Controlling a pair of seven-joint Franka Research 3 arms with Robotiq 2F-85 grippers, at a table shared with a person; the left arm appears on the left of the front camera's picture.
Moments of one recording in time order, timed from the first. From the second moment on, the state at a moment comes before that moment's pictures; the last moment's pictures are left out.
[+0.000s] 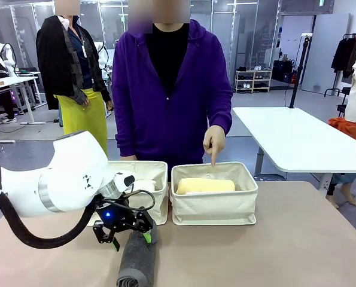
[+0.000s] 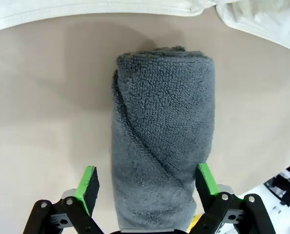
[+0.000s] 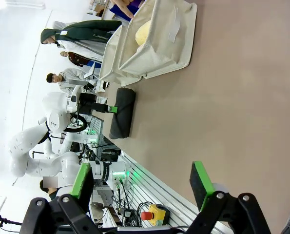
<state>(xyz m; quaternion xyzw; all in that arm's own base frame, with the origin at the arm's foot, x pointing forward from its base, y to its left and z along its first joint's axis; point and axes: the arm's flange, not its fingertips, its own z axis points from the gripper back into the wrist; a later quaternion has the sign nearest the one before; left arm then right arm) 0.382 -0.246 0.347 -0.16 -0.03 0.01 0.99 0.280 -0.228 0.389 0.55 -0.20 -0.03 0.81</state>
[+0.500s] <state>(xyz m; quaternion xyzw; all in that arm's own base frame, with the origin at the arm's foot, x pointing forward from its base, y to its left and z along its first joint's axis) 0.379 -0.262 0.332 -0.16 -0.01 0.00 0.99 0.280 -0.228 0.389 0.55 -0.20 -0.03 0.81</state>
